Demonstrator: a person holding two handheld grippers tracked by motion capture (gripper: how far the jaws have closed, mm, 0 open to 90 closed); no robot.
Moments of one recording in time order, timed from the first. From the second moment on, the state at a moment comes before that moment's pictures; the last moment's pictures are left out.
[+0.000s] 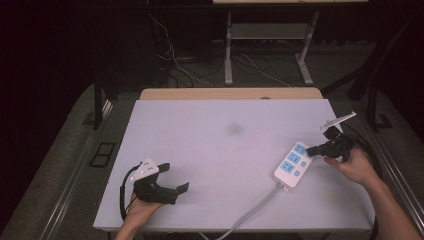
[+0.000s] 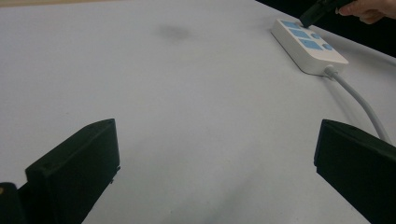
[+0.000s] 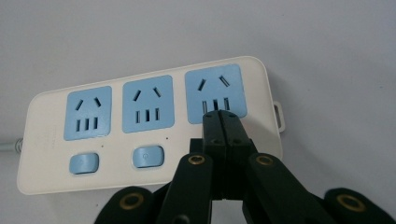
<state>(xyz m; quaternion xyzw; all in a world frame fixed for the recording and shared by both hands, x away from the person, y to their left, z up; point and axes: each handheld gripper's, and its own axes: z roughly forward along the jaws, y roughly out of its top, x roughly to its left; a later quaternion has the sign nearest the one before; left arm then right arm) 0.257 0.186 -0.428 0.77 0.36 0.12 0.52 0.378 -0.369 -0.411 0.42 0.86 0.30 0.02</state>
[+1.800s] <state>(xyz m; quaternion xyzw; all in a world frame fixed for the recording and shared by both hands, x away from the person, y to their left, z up) 0.256 0.186 -0.427 0.76 0.36 0.12 0.52 0.350 -0.376 -0.381 0.45 0.82 0.36 0.05</state>
